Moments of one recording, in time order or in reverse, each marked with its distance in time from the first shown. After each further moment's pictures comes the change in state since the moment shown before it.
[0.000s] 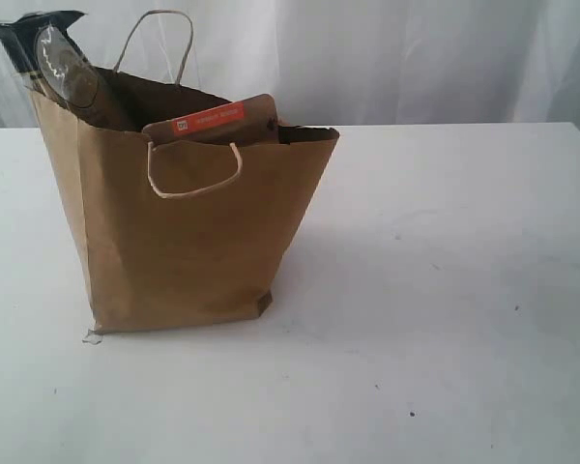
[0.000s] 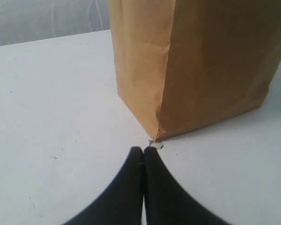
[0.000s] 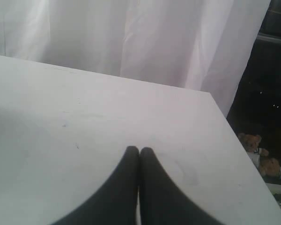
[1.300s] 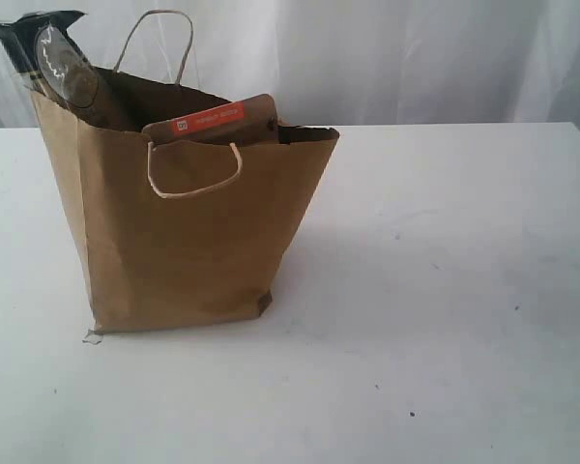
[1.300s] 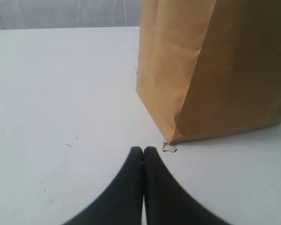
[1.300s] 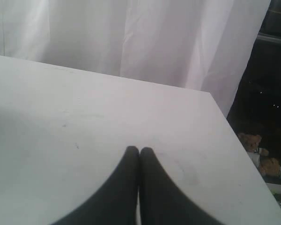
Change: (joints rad) left arm 0.082 0.000 0.000 0.011 0.002 -0.106; right arm 0.000 0.000 0.000 0.002 0.000 0.000
